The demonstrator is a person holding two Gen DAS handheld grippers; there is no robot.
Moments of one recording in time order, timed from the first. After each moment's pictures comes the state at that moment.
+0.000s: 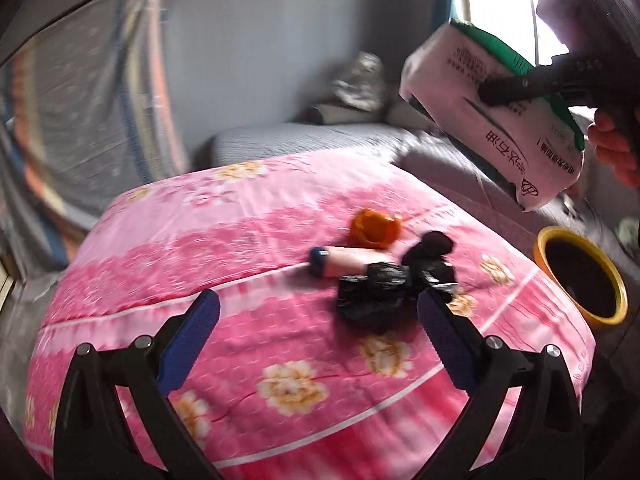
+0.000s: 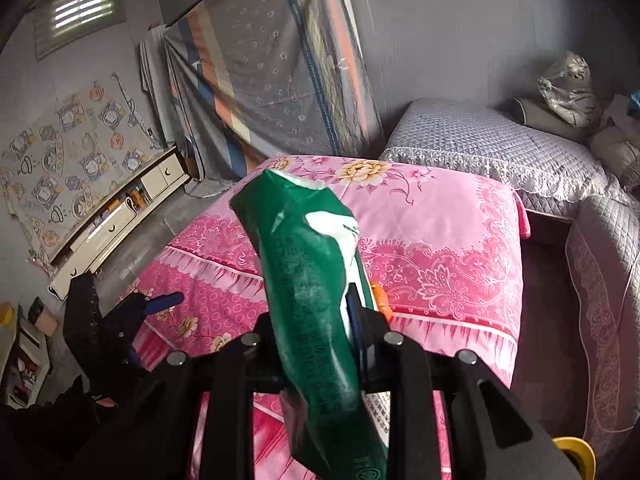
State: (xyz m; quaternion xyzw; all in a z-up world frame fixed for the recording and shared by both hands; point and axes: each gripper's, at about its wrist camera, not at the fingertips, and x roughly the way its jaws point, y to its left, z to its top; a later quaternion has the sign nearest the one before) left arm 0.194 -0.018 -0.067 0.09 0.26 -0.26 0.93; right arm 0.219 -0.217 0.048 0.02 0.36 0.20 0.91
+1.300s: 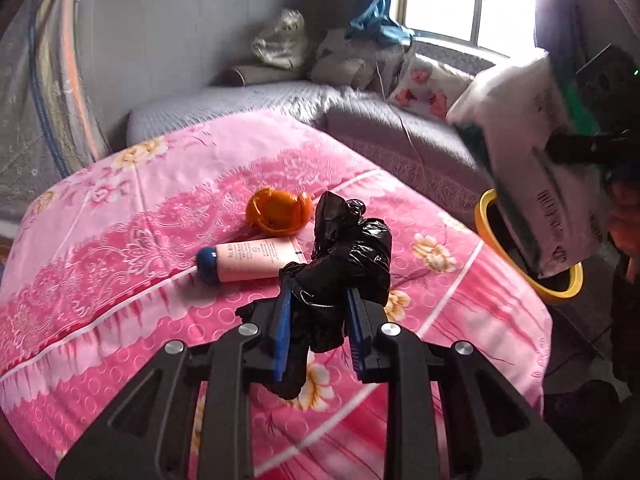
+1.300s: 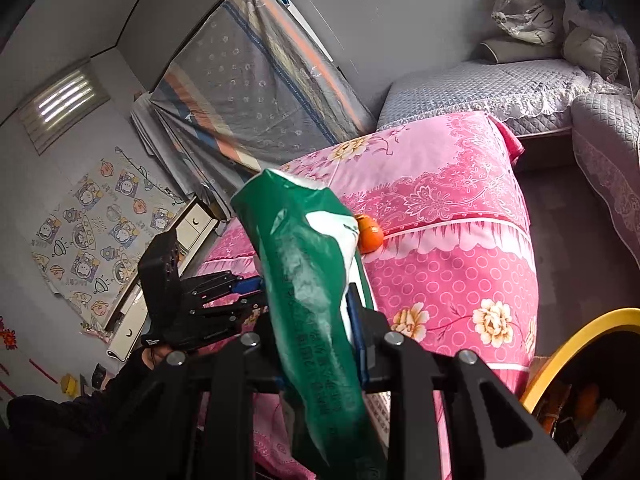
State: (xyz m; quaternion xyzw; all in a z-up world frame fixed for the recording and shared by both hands) left arm 0.214 -0.066 -0.069 0.10 0.32 -0.37 0.87; right arm 0.136 -0.296 0.002 0.18 0.35 0.22 0.89
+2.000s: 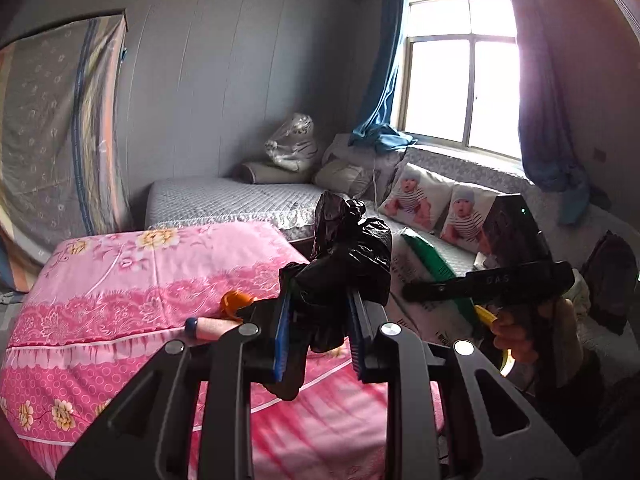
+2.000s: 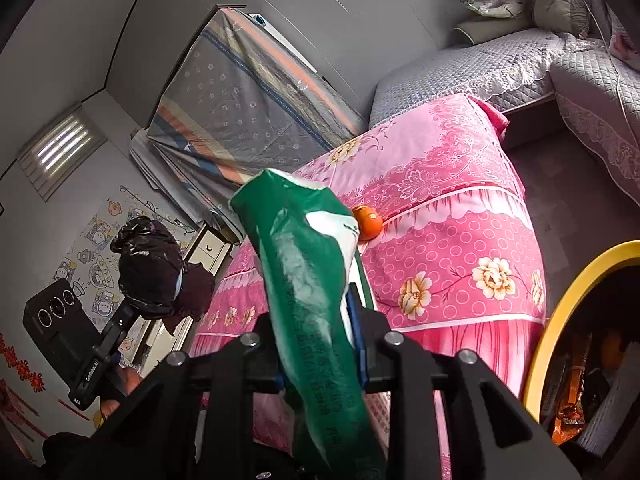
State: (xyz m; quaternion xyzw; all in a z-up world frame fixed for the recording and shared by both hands) left arm 0.076 -0.063 0.044 0.00 0.17 -0.36 0.92; right arm 0.095 -0.321 0.000 0.26 0.34 0.21 0.88
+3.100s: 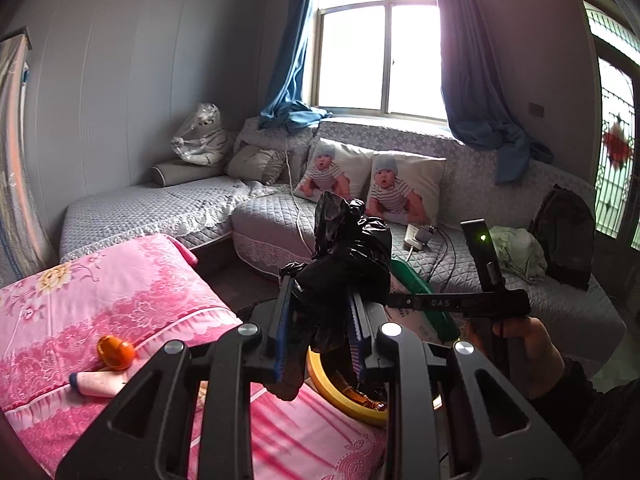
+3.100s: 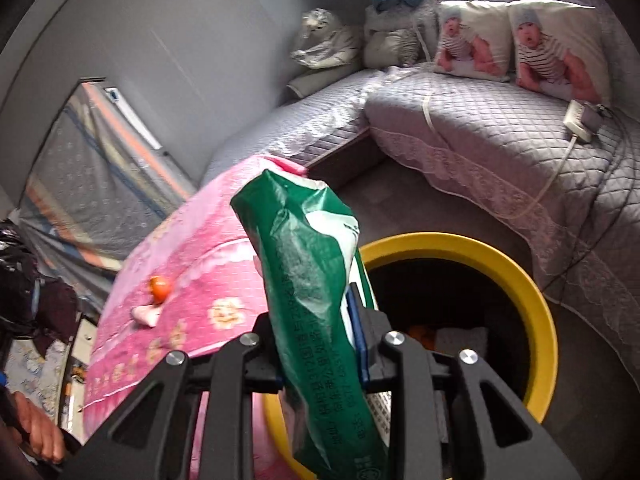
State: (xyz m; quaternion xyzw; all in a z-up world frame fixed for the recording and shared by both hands) left arm 0.082 -0.223 0.038 0.07 0.18 -0.49 0.85; right arm 0.035 -0.472 -0.058 0.27 0.31 -0.11 0.91
